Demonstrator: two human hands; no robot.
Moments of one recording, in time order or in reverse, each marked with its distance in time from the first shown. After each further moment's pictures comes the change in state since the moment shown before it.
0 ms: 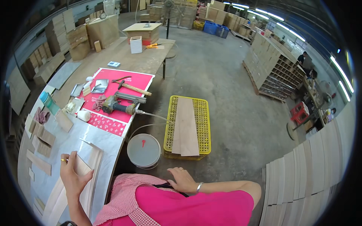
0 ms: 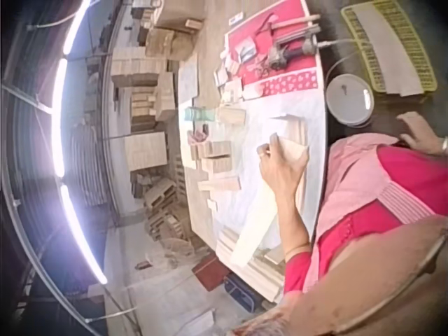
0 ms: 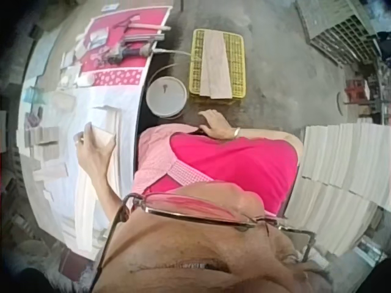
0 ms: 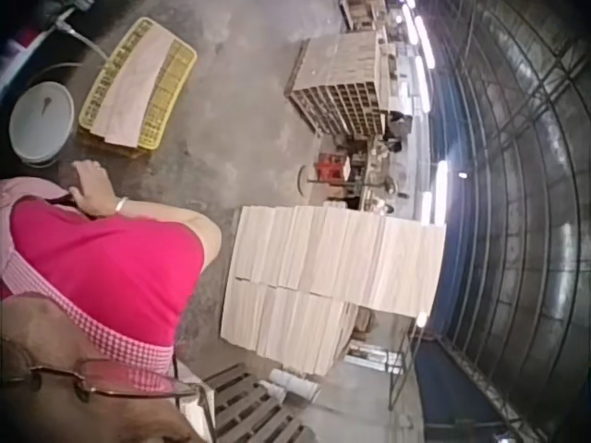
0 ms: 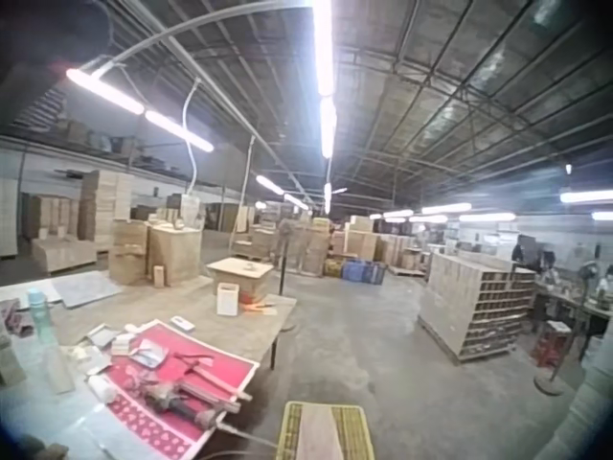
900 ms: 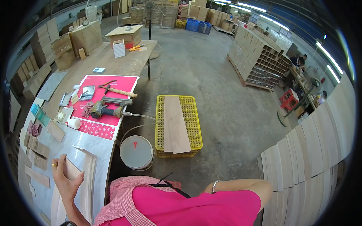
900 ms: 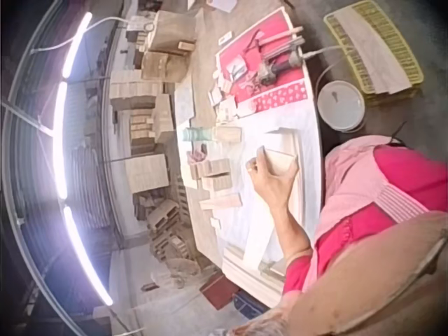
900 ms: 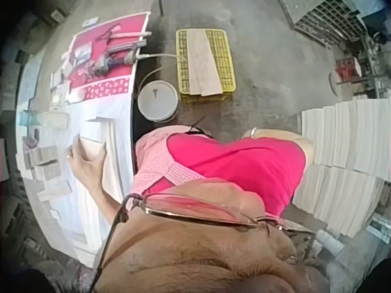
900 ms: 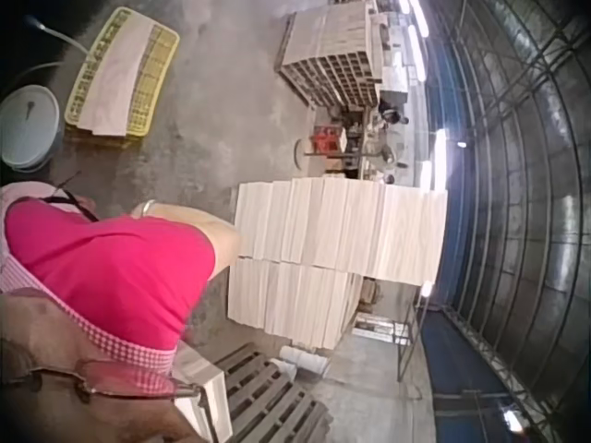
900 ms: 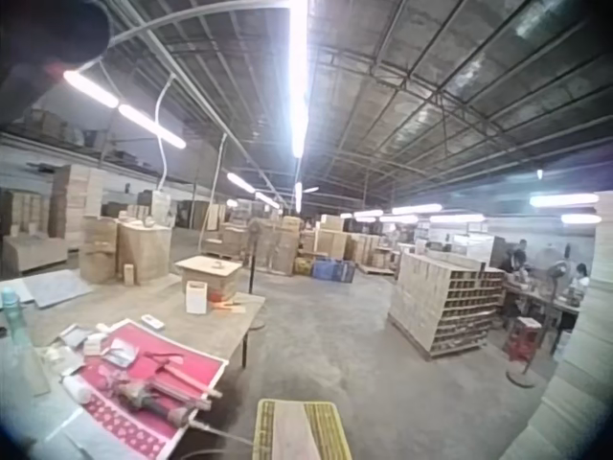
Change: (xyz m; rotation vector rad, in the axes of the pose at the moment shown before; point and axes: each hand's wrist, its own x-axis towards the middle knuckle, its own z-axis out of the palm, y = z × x) left_hand 0.008 0.002 -0.012 -0.205 0.028 -0.017; right_hand -0.136 0.148 0.005 0.388 -1.415 0.461
